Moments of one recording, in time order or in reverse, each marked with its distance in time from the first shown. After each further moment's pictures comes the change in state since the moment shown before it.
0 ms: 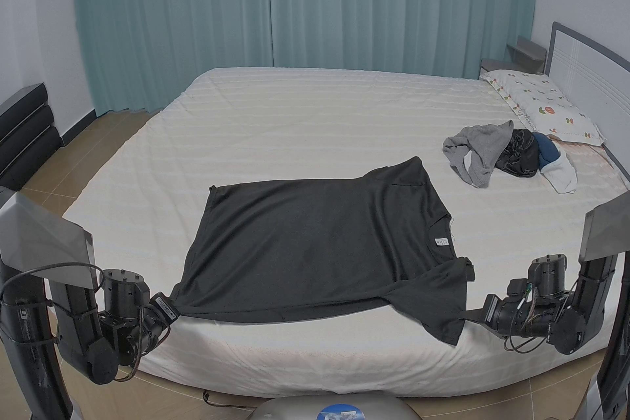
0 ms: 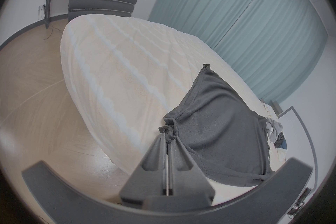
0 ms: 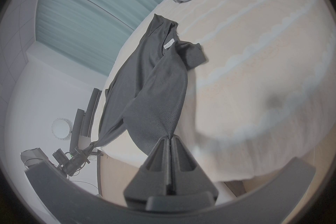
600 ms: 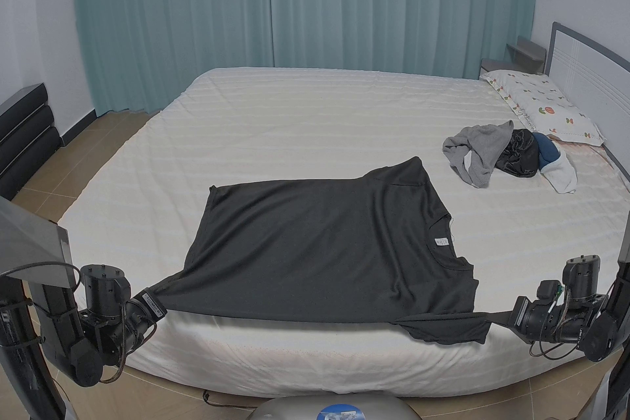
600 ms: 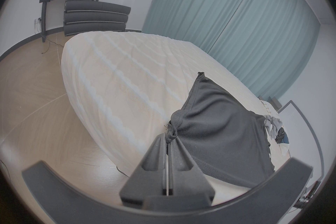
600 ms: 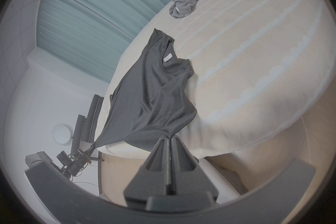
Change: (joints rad) left arm 0.033 -0.107 0.064 -0.013 0.007 0.111; right arm -0.083 -0.231 0.176 0.041 0.009 -0.017
